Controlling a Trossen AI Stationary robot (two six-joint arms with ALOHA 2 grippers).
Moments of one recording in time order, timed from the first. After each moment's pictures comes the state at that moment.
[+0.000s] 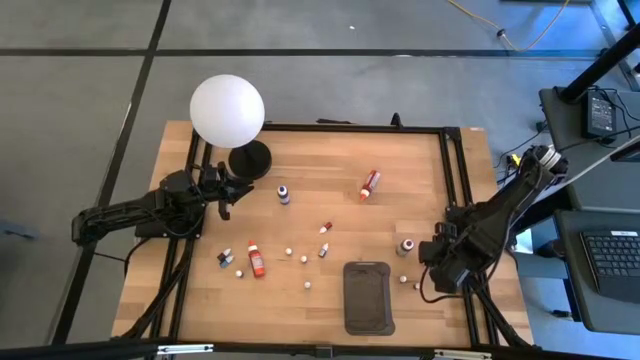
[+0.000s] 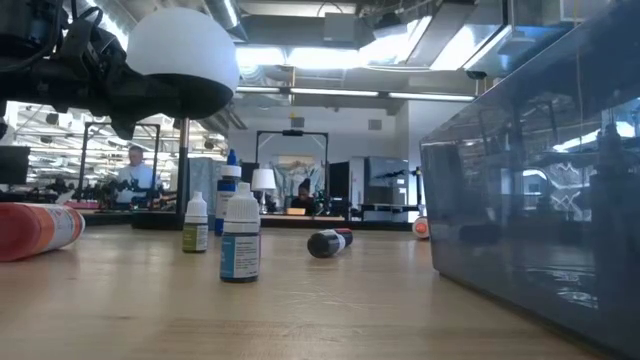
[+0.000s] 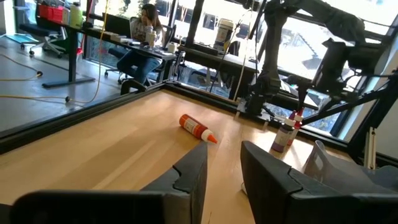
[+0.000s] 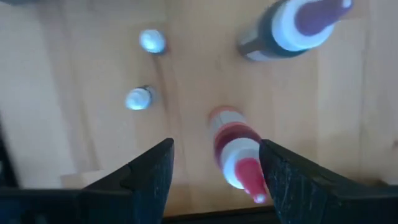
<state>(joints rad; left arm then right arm) 0.31 0.03 0.01 0.03 0.04 -0.29 0.82 1.24 0.89 -1.13 0.11 0.94</state>
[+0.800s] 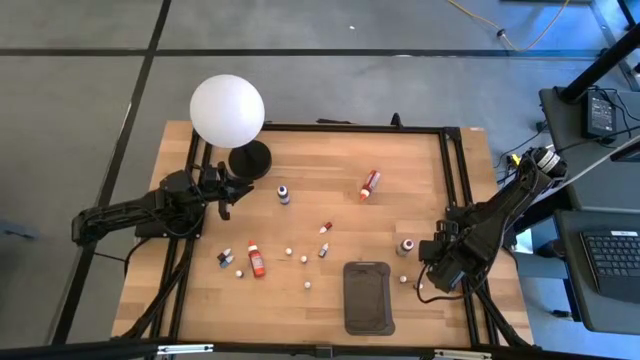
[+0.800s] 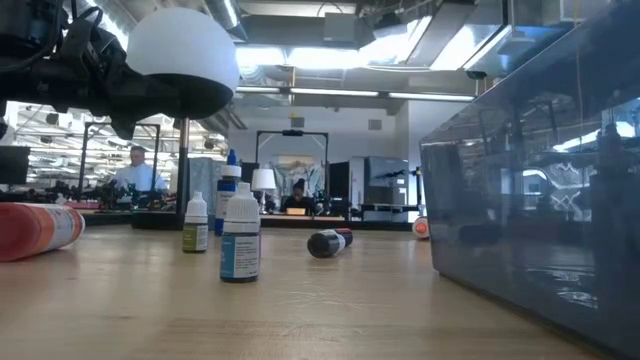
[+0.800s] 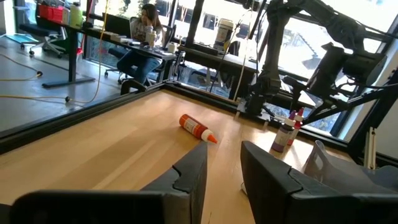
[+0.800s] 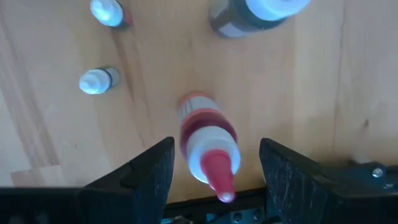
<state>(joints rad) 0.31 0.03 0.01 0.03 0.04 -0.29 0.82 1.27 0.88 -1.19 0.11 0.94</state>
